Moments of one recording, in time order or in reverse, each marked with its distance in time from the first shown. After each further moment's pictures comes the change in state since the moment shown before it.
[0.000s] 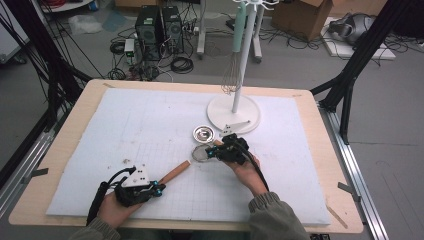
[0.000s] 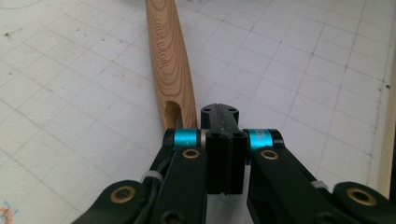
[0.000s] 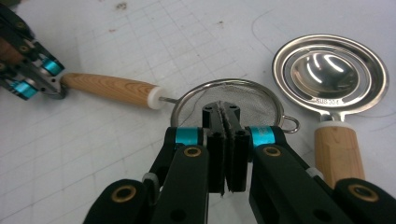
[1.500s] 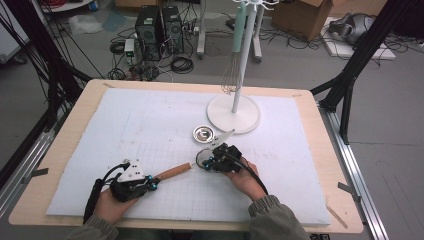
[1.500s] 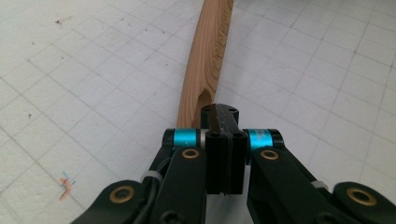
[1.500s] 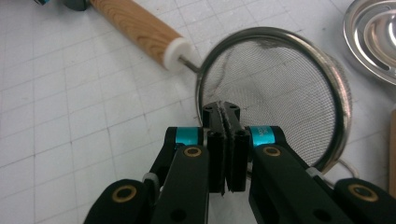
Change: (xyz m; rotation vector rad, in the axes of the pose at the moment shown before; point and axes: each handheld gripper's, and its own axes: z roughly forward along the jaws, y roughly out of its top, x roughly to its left) left arm 0.015 -0.005 -0.006 0.003 0.071 -0.037; right arm 0.025 -0.005 0.015 0.184 -0.001 -0.140
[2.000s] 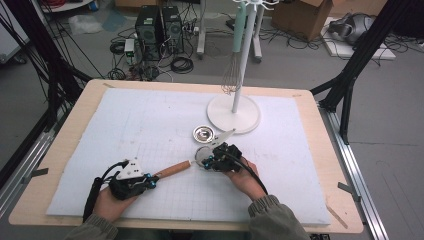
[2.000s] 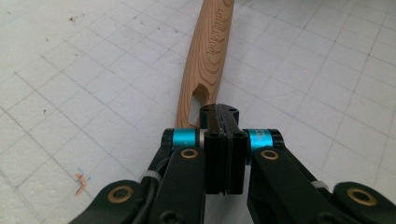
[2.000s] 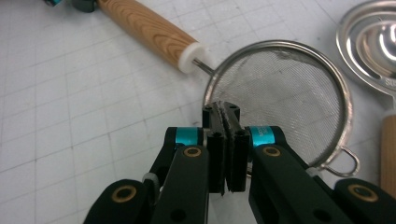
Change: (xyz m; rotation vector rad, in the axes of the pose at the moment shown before) left arm 0.005 0.000 0.000 -0.004 0.015 -0.019; right arm -0.001 0.001 -0.002 -0.018 -0.002 0.002
